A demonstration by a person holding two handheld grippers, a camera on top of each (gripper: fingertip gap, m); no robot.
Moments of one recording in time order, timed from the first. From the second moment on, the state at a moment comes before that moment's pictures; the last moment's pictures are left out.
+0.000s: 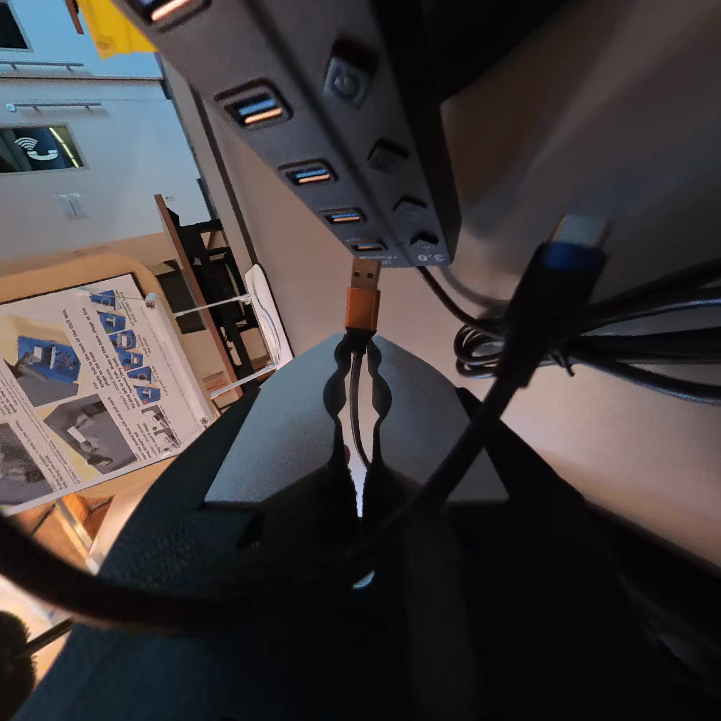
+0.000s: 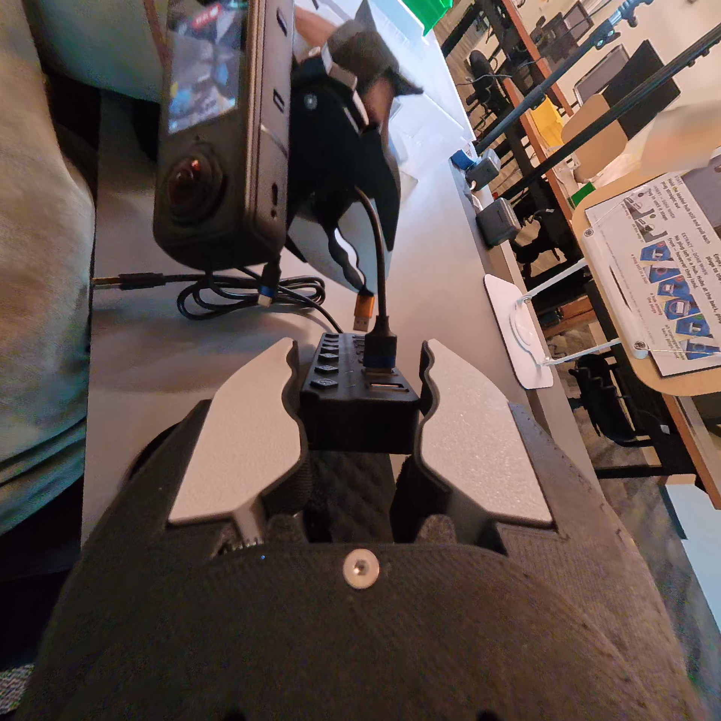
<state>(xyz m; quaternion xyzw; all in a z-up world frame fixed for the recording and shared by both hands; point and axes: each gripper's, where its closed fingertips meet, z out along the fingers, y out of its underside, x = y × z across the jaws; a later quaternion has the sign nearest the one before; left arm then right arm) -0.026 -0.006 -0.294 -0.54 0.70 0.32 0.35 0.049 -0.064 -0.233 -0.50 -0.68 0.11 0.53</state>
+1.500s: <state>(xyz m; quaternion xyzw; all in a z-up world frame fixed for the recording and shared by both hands) -0.044 -0.007 -0.297 -0.58 0.67 0.38 0.27 0.049 -0.066 -0.240 -0.50 -0.66 0.17 0.53</state>
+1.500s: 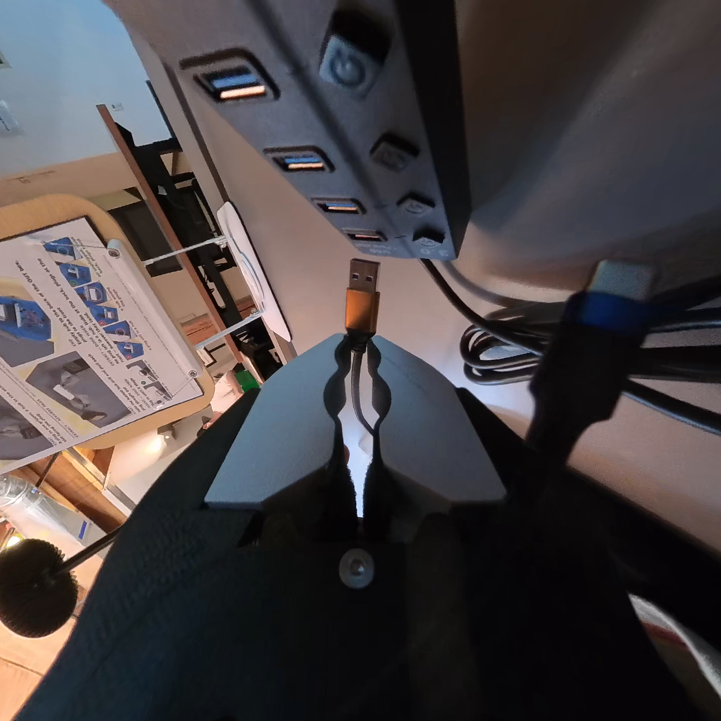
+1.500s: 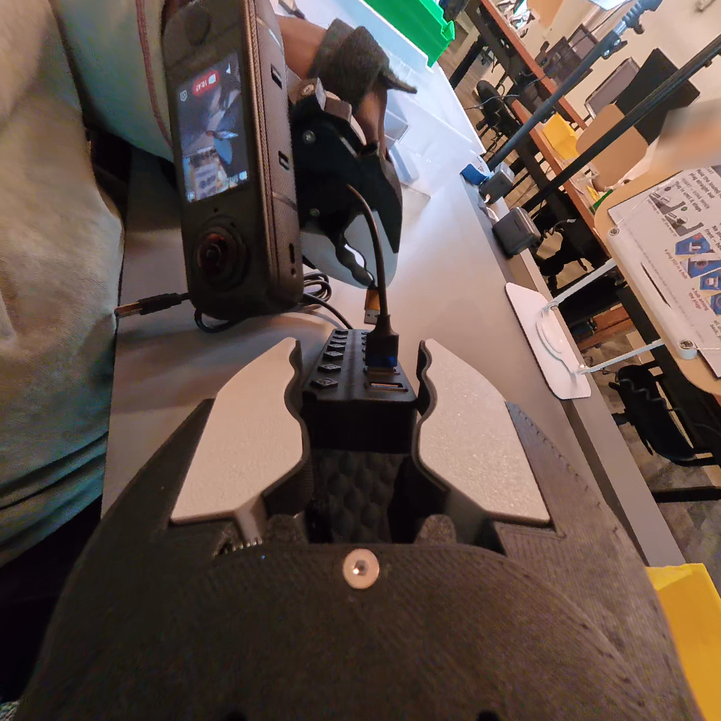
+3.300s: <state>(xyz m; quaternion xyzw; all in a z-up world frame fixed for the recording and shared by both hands) -0.030 -0.029 -0.227 -0.52 0.61 0.29 0.53 -0.025 -0.041 -0.231 -0.49 -0.70 0.02 0.53</state>
